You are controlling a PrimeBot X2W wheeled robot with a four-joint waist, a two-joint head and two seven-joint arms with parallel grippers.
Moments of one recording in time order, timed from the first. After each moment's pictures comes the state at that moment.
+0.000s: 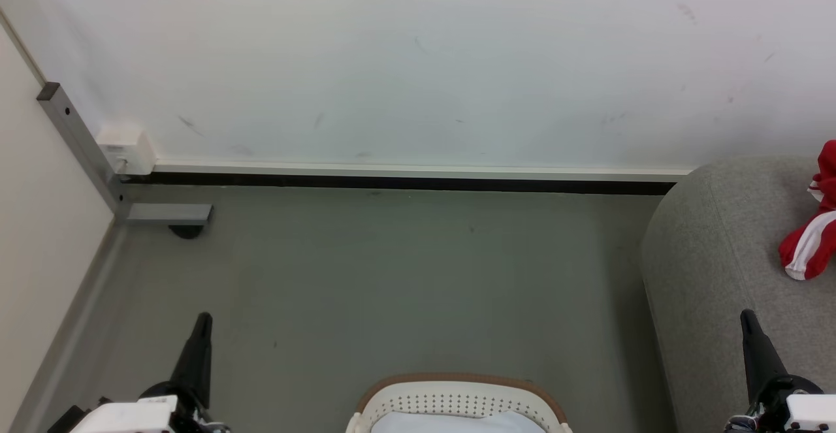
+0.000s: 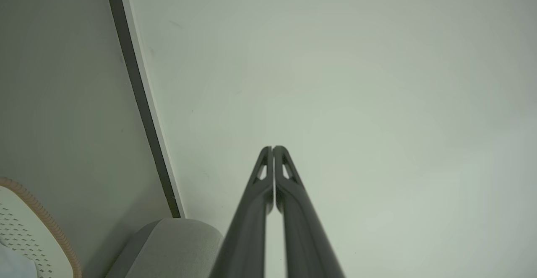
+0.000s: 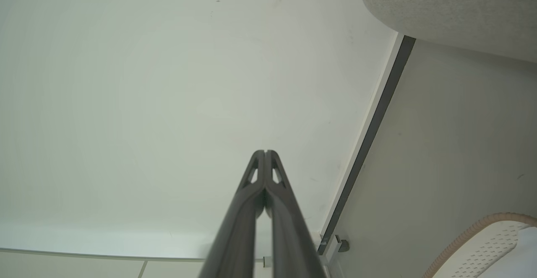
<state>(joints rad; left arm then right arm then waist) -0.10 0.05 0.12 0.25 -1.61 -0.13 0.11 -0.10 -0.05 -0.11 0.24 1.61 0.13 0.11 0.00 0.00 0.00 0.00</state>
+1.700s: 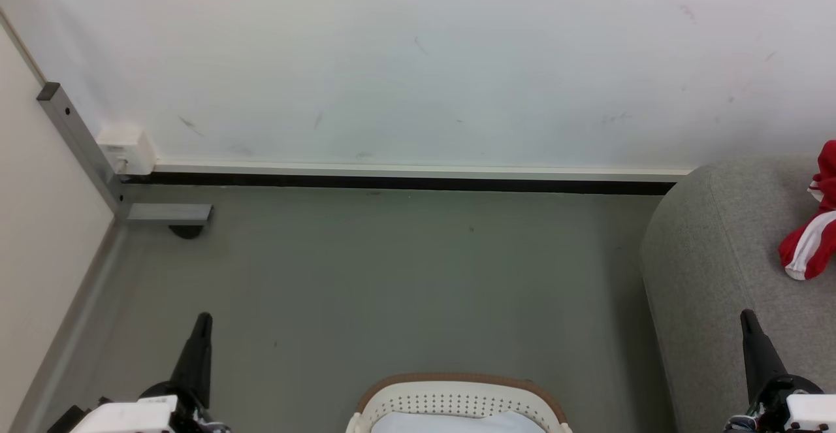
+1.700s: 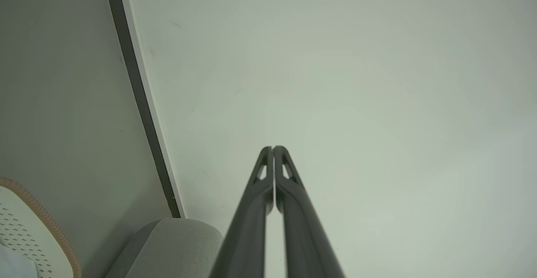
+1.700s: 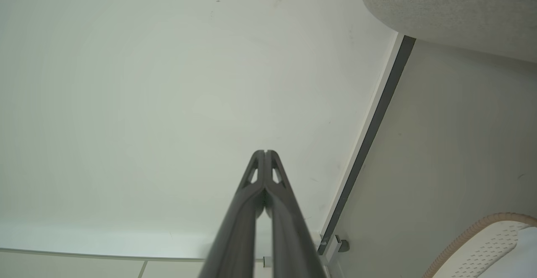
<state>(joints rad) -0.10 0.05 0.12 0.25 -1.61 -0.13 0.11 -0.10 -0.05 -0.11 0.24 1.61 0.13 0.11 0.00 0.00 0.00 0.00</state>
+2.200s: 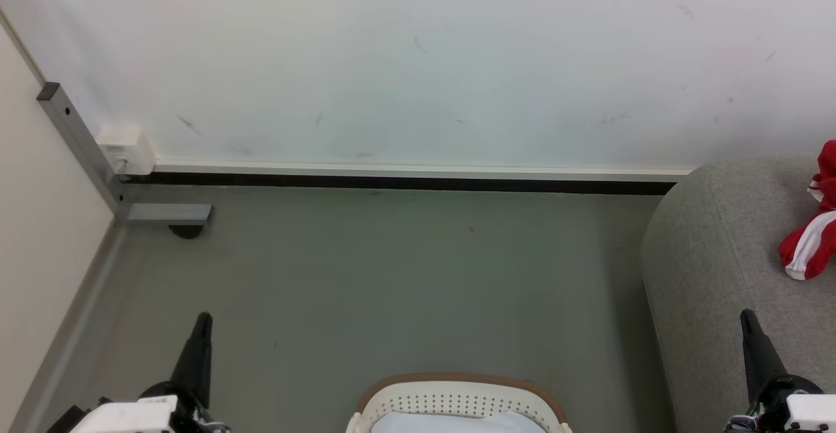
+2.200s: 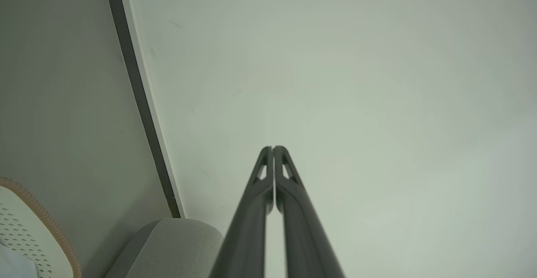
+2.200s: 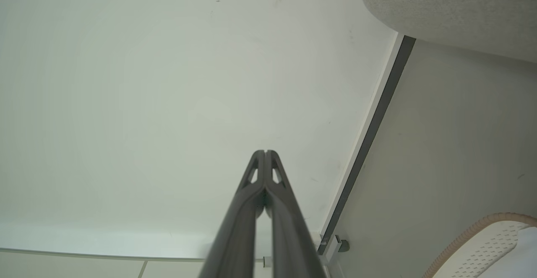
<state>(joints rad) -0.10 0.05 0.12 0.25 -1.61 -0.13 0.11 -0.10 -0.05 -0.11 0.24 1.61 0.13 0.11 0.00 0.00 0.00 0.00</state>
